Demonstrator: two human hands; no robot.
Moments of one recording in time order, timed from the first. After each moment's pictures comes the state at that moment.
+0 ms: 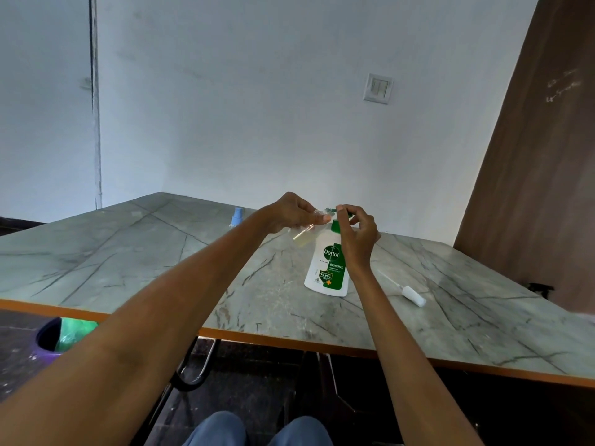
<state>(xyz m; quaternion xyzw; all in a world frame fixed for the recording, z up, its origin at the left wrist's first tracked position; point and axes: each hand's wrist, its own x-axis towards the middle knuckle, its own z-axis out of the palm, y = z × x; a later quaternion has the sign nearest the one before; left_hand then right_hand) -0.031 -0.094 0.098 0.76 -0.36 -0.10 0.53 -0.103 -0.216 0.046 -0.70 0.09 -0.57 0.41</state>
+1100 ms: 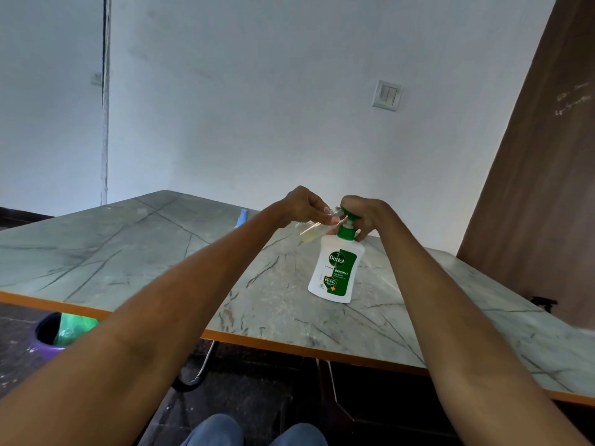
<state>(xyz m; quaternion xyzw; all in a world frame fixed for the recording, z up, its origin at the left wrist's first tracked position) -0.026 -0.093 0.112 0.75 -0.41 -0.05 0.51 -0.099 -0.213 0.144 -0.88 0.27 -0.04 0.39</state>
